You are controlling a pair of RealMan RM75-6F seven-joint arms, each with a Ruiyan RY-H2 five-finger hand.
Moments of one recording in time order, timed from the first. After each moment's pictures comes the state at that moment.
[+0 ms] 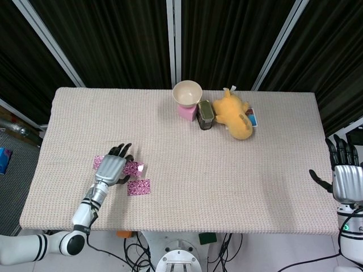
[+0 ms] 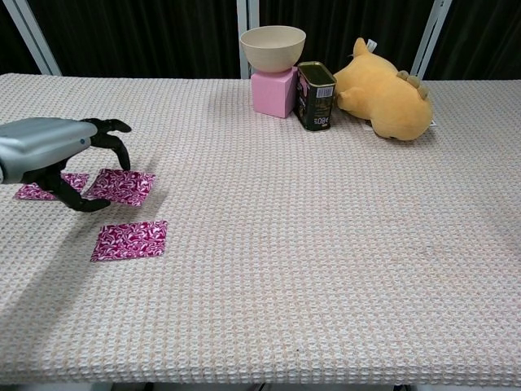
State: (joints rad) left arm -0.60 -1.51 -0.07 -1.66 1.00 1.12 0.58; right arm 0.15 -1.34 0.16 -1.24 -1.49 1.56 0.15
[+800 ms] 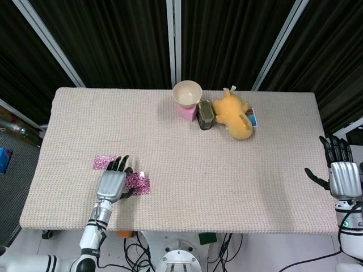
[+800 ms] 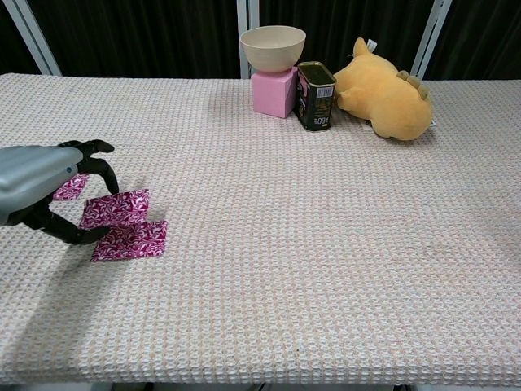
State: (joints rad) left arm -0.49 -1.65 -0.03 -1.82 0.94 1.39 0.82; right arm 0.17 -1.32 0.15 -1.22 -1.51 1.53 0.23
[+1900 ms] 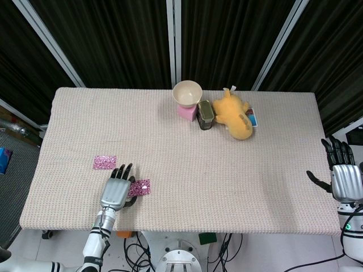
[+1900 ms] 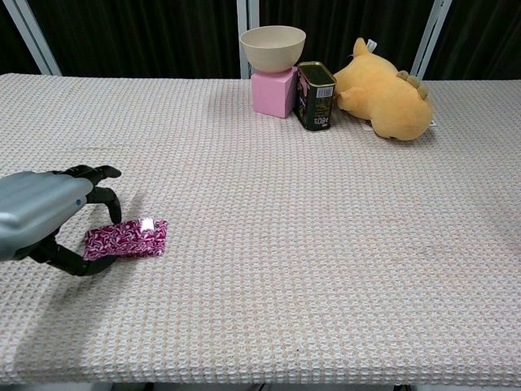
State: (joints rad) left arm -0.46 -1.70 0.02 -1.81 0.97 1.40 0.93; right arm 0.16 -1.33 0.13 -1.18 -1.51 1.54 0.26
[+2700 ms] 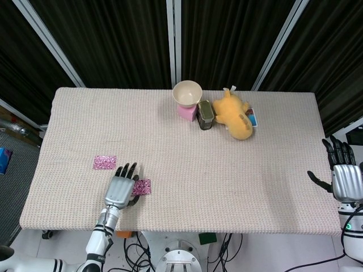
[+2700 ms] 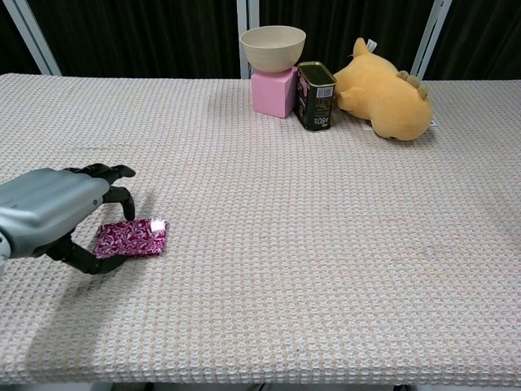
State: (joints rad) left arm -0.48 -1.71 0.00 -1.80 0.97 1.37 0.98; right arm 0.16 -1.33 0.14 -1.19 -1.50 1.53 0.26
